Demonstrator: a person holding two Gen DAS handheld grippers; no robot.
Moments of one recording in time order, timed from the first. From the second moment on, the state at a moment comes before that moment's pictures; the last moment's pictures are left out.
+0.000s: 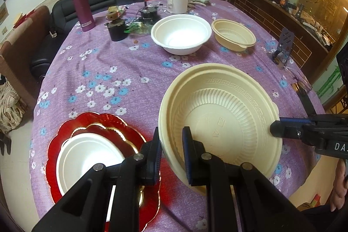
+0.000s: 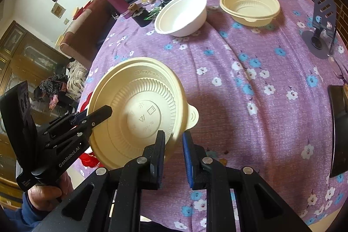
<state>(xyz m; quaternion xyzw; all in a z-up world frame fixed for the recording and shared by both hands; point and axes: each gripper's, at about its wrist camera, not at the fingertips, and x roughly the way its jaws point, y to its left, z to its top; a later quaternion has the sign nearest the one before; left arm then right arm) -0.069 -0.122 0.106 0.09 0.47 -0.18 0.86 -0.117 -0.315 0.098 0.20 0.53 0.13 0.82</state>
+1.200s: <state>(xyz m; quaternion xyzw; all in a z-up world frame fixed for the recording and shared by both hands) -0.073 0.000 0.108 0.05 0.48 -0.10 0.87 -0.084 -0.202 0.101 0.15 0.53 0.20 0.81</state>
